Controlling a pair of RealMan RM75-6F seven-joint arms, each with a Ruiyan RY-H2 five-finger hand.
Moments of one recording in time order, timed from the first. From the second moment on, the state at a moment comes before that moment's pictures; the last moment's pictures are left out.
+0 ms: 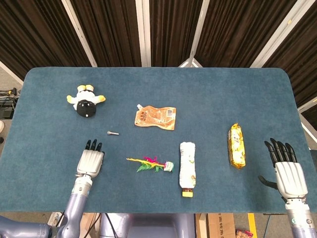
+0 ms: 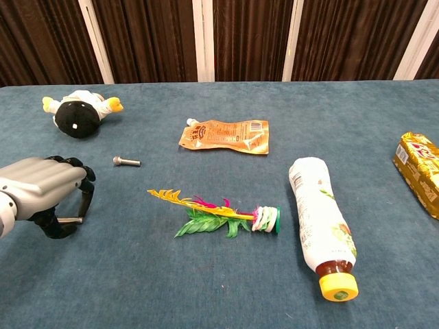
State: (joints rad) left arm -0.60 -1.69 -0.03 -1.70 0.78 1.37 1.04; right arm 0.10 -1.18 0.07 -1.61 -1.49 1.47 -0.10
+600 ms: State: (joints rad) left arm -0.60 -1.71 -0.03 -1.68 0.80 1.37 1.05; right arm 0.10 -1.18 0.07 -1.61 -1.48 1.46 -0.11
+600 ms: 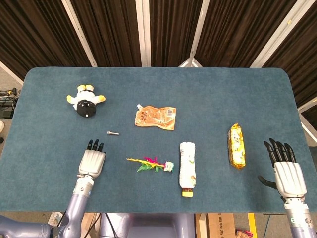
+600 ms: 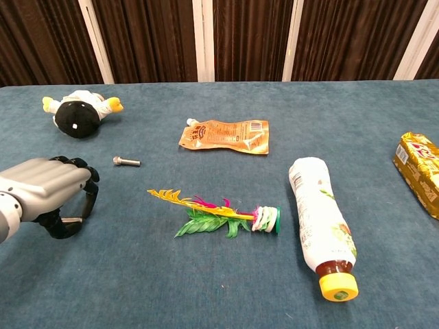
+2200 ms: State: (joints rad) left arm -0.46 -1.45 -0.04 -1.69 1.12 1.22 0.26; right arm 0.10 -1.19 0.07 -1.62 -1.48 1.46 -0.12
